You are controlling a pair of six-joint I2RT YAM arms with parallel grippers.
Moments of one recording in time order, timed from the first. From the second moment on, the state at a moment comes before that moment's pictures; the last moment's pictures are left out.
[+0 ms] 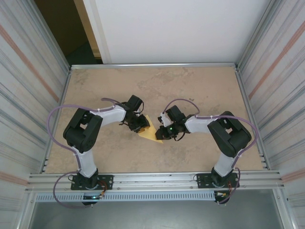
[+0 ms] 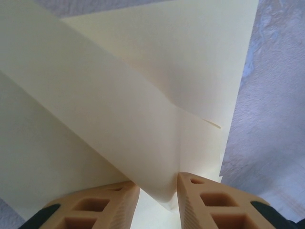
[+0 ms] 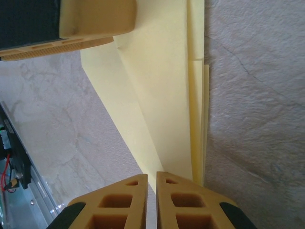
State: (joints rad) left arm -0.56 1.88 1.06 -0.47 0.37 -0.92; right arm 0.66 1.75 0.82 -0.15 -0.59 0.48
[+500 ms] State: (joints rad) left arm -0.56 1.90 1.08 -0.50 0.38 -0.91; right arm 0.65 1.75 0.82 -0.15 -0.59 0.48
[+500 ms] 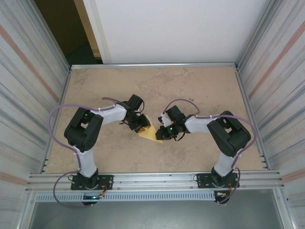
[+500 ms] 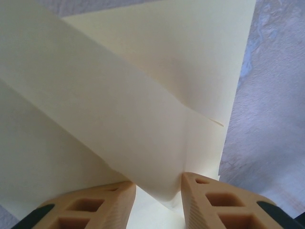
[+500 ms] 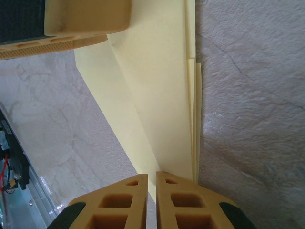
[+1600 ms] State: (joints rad) left arm -0.56 1.94 1.13 -0.53 0.41 -0.88; right arm 0.65 1.72 0.86 -0.18 -0.60 0.48
